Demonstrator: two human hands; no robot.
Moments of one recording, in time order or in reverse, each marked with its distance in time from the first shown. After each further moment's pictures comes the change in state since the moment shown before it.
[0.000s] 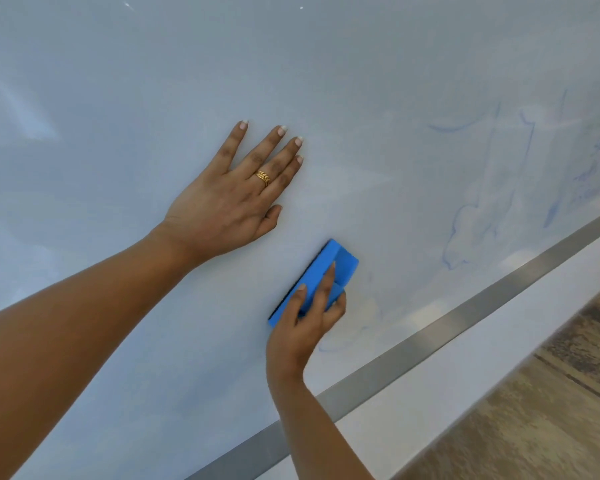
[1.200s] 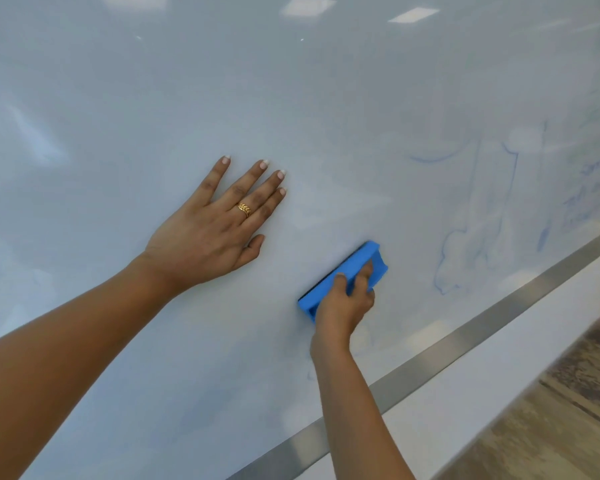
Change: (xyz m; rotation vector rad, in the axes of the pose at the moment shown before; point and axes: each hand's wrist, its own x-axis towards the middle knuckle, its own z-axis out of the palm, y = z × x) left_hand -0.001 -0.003 0.001 -0.015 0.008 -0.011; right_hand 0.096 -0.045 -0.023 0.135 0.015 0.497
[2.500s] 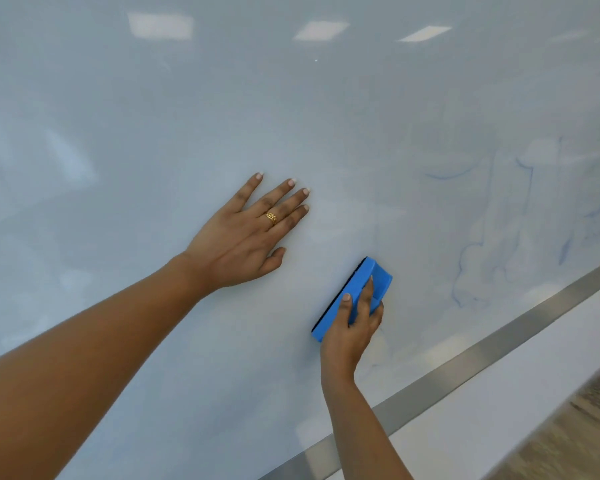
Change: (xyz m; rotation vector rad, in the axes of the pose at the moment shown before) left_hand 0.003 -0.015 -0.008 -0.082 -0.110 0.038; right_hand -0.026 0.027 -0.006 -0.124 -0.078 -0.226
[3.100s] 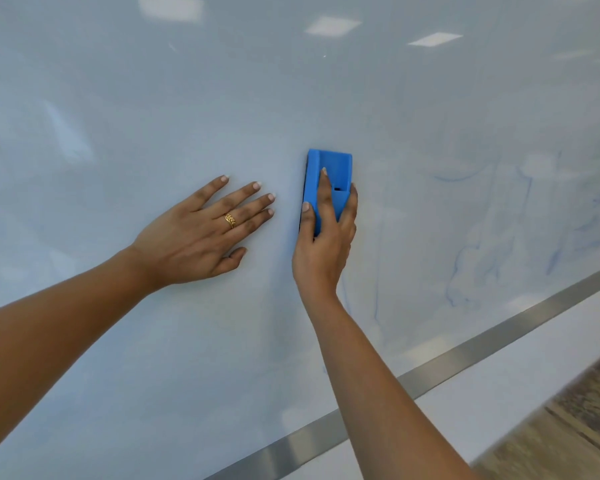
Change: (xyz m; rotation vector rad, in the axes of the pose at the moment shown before) left_hand -0.066 -0.024 -0.007 -0.005 -0.008 0.014; right_hand -0.005 -0.094 0.044 -0.281 -0.184 -0.614
